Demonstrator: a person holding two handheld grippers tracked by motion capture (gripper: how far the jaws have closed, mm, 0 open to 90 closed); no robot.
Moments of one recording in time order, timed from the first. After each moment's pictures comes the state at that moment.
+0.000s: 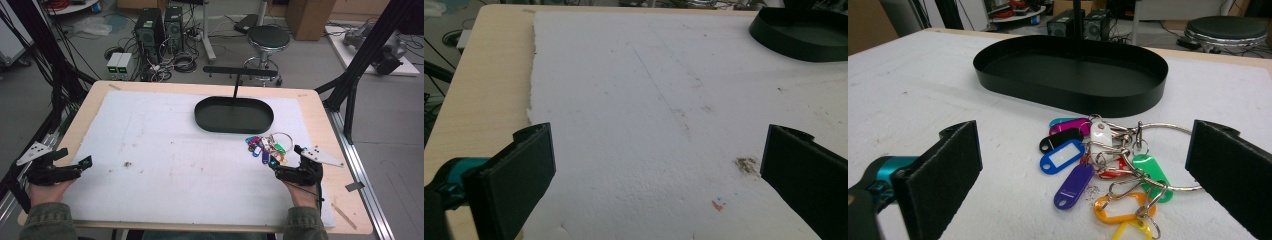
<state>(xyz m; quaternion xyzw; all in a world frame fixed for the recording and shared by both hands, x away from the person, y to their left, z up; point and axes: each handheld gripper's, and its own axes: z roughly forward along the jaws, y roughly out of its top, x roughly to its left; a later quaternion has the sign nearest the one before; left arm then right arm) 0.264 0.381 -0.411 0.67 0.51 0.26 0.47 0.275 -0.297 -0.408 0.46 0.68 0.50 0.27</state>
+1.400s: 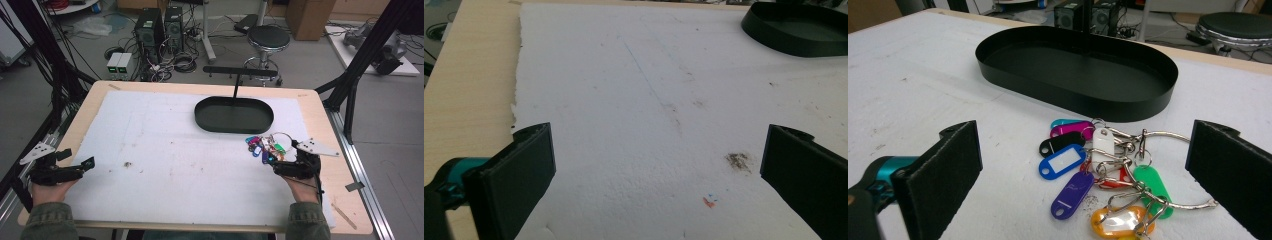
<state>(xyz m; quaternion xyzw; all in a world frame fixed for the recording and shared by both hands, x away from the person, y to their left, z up) 0.267 0.377 -0.414 0.67 0.51 0.25 0.47 0.291 -0.293 -0.397 0.45 0.71 0.48 0.27</state>
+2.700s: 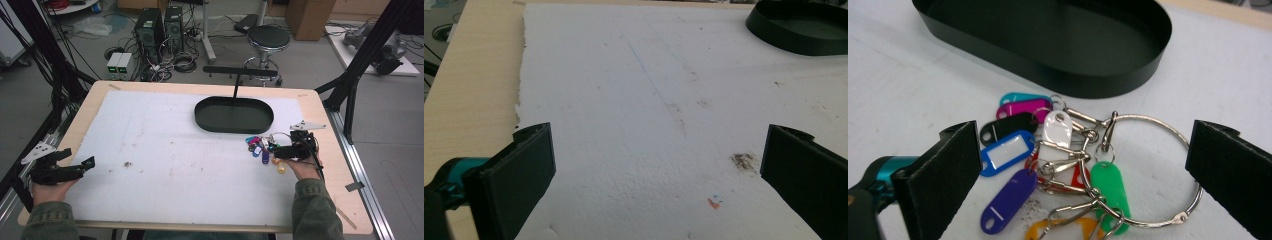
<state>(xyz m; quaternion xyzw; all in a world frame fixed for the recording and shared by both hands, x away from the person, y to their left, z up) 0.268 0.377 -0.415 0.67 0.51 0.25 0.47 0.357 -0.305 -0.402 0.46 0.77 0.38 0.22</state>
